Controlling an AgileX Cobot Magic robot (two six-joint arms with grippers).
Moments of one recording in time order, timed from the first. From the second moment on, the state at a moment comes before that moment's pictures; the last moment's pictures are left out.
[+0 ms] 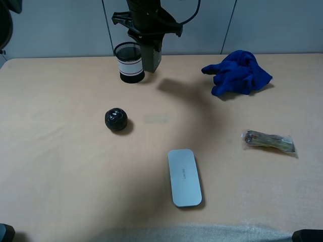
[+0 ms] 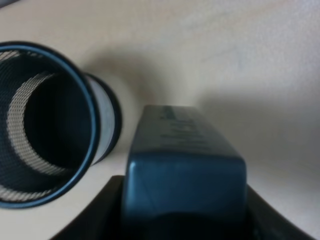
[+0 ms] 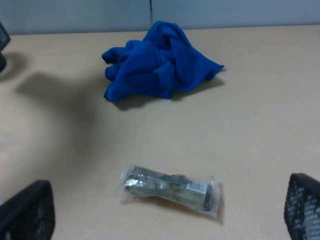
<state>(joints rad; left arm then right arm) -0.59 2.31 -2.12 0.18 0.95 -0.33 0.04 -0.01 -0.49 0.09 1.02 0.00</state>
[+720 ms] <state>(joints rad) -0.59 2.40 -2.13 0.16 0.86 -0.31 0.04 -0.01 -0.49 0.10 1.02 0.00</state>
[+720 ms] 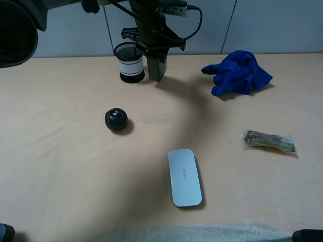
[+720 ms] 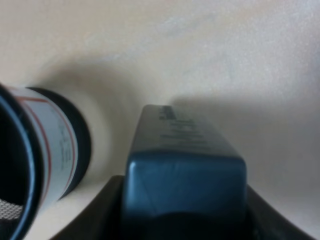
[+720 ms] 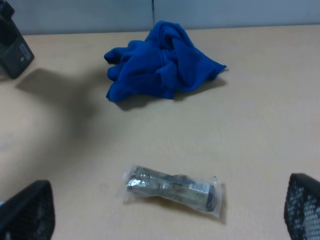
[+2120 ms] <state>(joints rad) -0.59 2.44 -2.13 0.15 0.80 -0.30 0.04 -0.01 -0.49 0.10 1.02 0.00</state>
